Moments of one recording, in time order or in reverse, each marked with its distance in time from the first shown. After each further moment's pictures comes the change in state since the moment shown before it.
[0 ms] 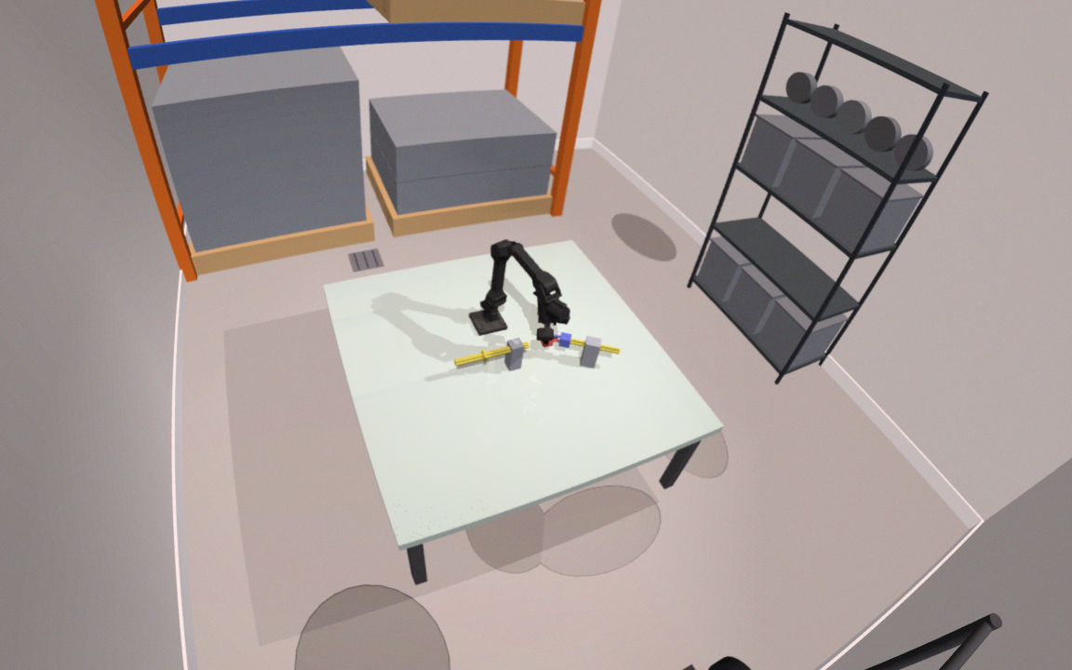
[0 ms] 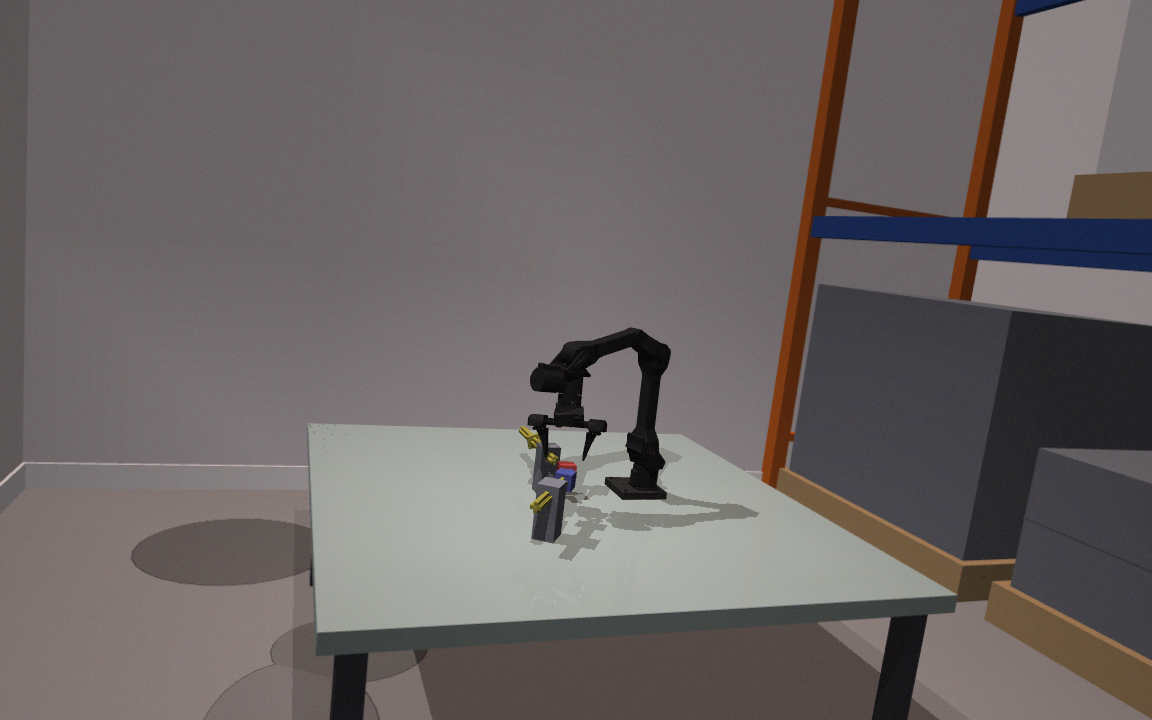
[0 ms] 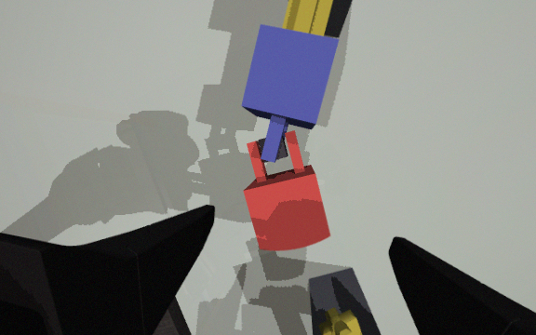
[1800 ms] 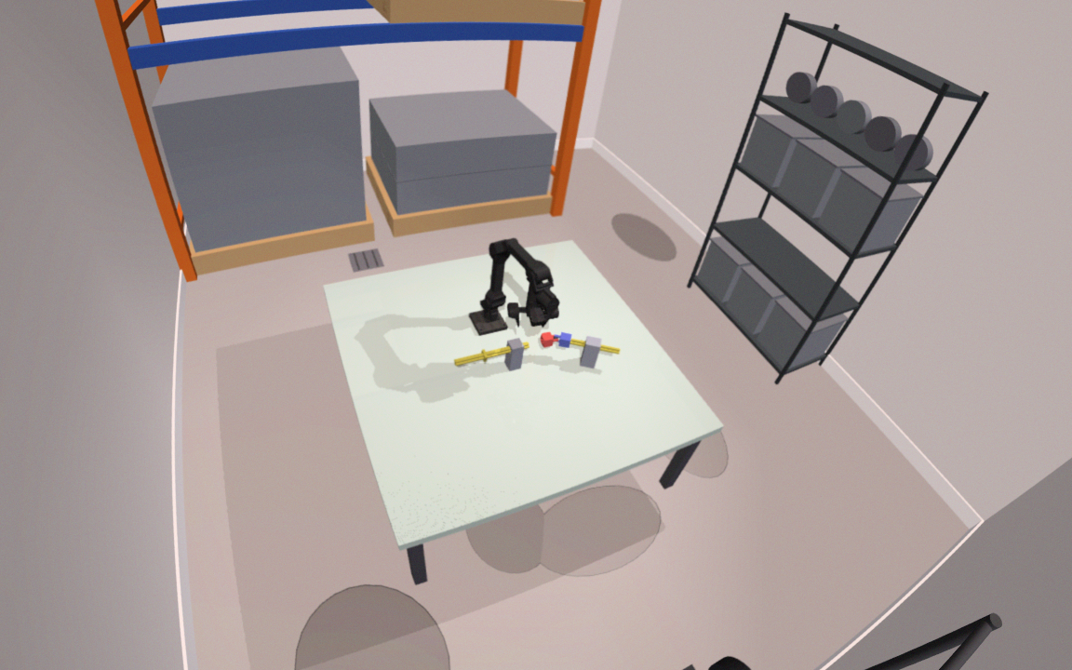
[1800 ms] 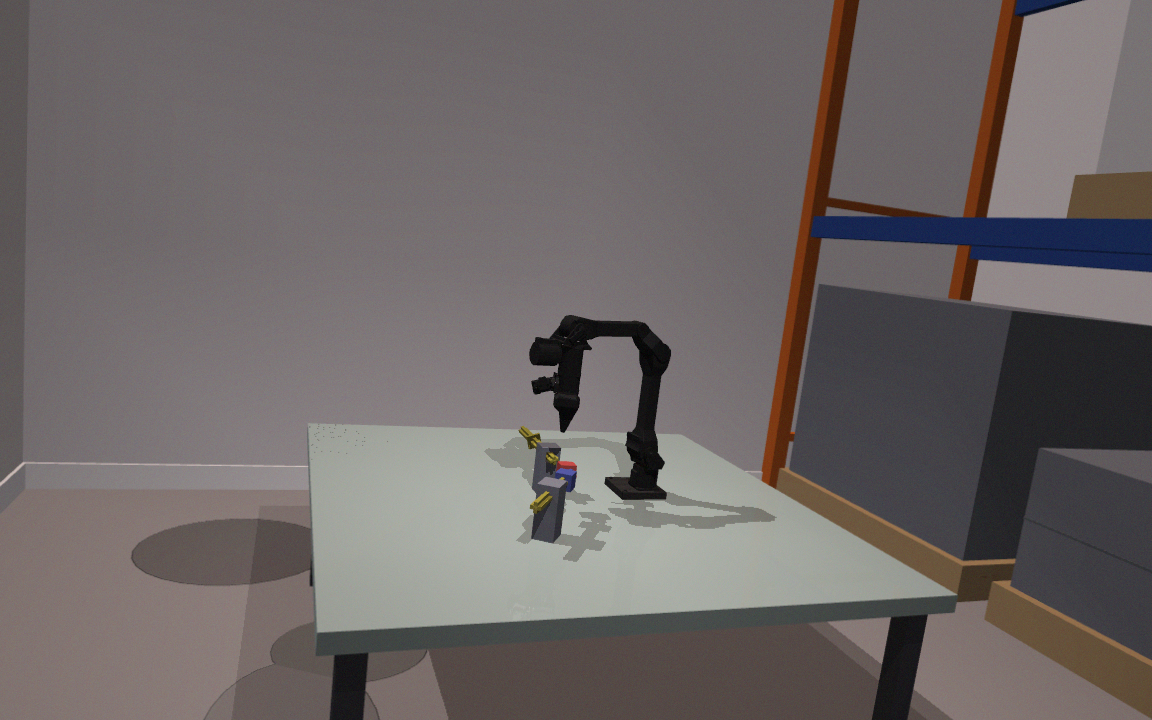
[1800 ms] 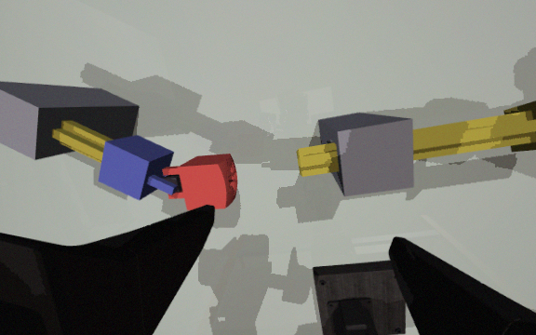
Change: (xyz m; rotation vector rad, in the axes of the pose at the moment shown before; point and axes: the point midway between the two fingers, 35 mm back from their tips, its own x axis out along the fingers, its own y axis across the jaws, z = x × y) arm -0.070 -0.019 -0.053 1.378 0.104 -0.179
